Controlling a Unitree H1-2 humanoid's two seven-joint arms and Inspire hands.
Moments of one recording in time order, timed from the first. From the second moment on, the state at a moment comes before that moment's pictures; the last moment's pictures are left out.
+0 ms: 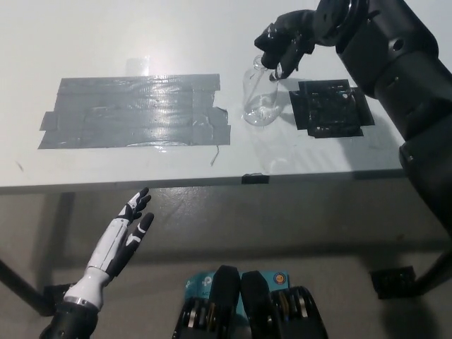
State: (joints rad) left_arm -0.20 0.22 -0.07 0.25 0.24 -0.21 -0.05; right_arm -1.53 -0.14 0.50 1.41 -0.45 0.14 0.58
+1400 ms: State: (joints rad) left_arm -0.22 0.23 -0.08 0.25 0.24 -0.21 -0.06; right_arm -1.55 -0.32 0.15 1.38 -0.34 -0.05 0.25
